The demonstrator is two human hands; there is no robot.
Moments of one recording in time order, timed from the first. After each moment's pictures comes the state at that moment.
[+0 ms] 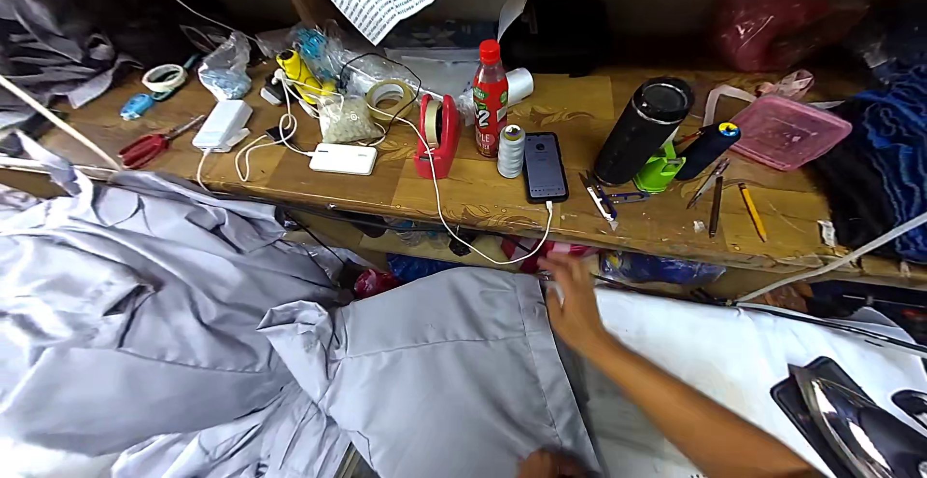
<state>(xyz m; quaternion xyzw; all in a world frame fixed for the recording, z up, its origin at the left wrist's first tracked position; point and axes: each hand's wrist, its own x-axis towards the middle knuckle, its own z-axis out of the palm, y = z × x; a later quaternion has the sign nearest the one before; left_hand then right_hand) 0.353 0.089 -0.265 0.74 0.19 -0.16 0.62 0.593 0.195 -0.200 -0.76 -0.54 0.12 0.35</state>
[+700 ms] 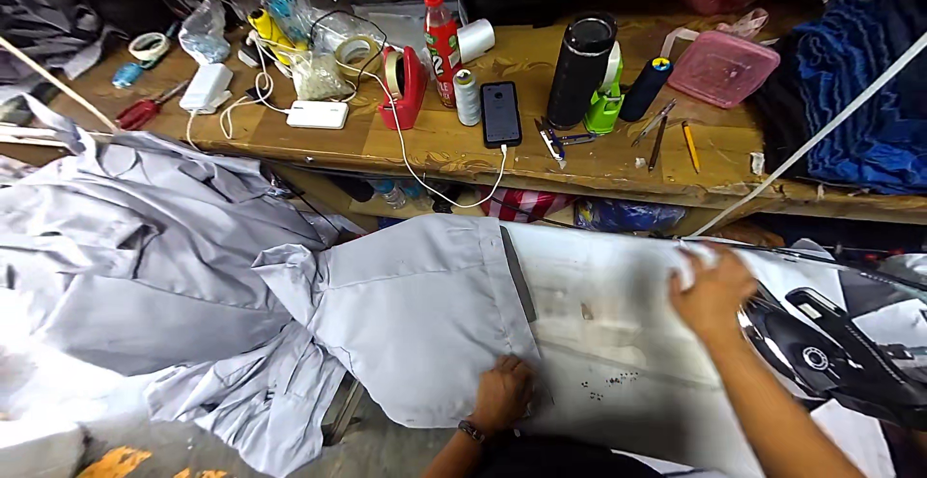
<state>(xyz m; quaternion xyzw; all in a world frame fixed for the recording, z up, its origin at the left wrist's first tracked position) 0.358 0.041 -0.254 0.89 0.28 -0.03 0.35 0.728 -0.062 -0.192 -0.90 -0.39 -0.03 0.17</state>
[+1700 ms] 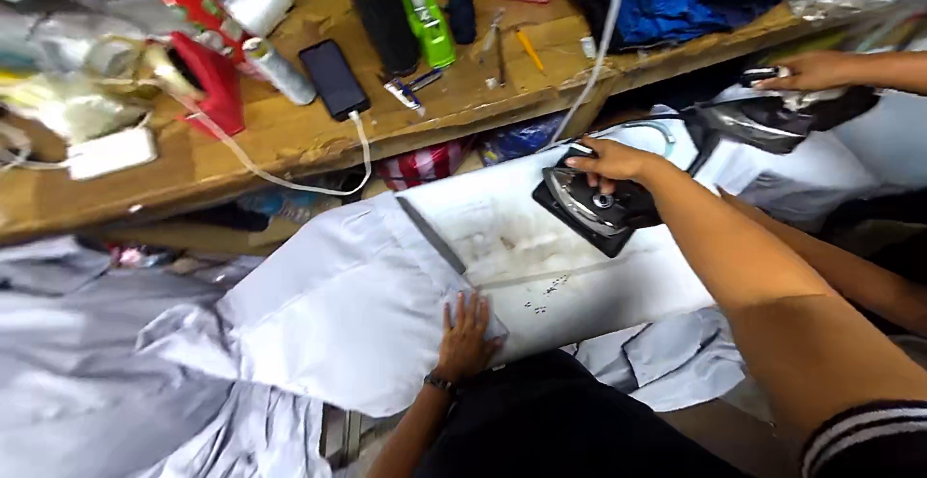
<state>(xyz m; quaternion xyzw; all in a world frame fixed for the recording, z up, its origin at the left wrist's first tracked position) 0.349 0.046 -0.277 0.96 0.11 -0.11 0.21 0.797 -0.073 -0.142 -0.84 -0.23 0.42 0.25</state>
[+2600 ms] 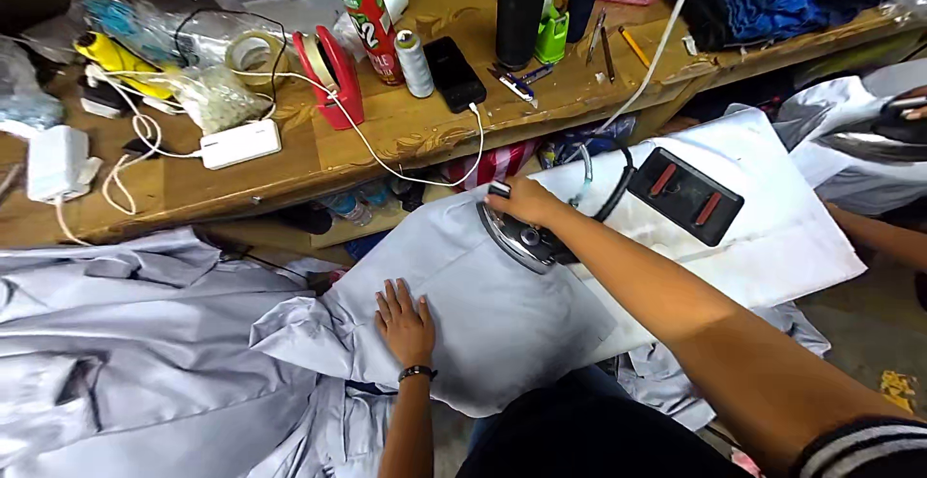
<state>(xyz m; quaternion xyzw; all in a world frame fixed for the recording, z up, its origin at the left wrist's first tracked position) 0.215 0.300 -0.294 0.87 0.46 0.07 0.13 0.544 0.197 -0.133 -0.86 -0.32 0.35 0.20</state>
